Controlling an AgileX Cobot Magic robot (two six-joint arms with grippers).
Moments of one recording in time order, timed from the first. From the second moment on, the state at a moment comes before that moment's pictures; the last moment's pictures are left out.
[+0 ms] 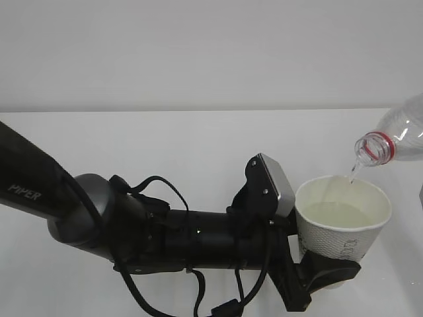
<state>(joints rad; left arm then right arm) -0.86 2.17 -1.00 0.73 -0.97 -0.46 0.04 1.14 -0.27 -0.11 -0.71 -1.54</state>
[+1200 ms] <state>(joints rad) -0.86 2.17 -1.00 0.73 -0.97 -0.46 0.04 1.14 -0.27 -0.11 -0.72 -1.53</state>
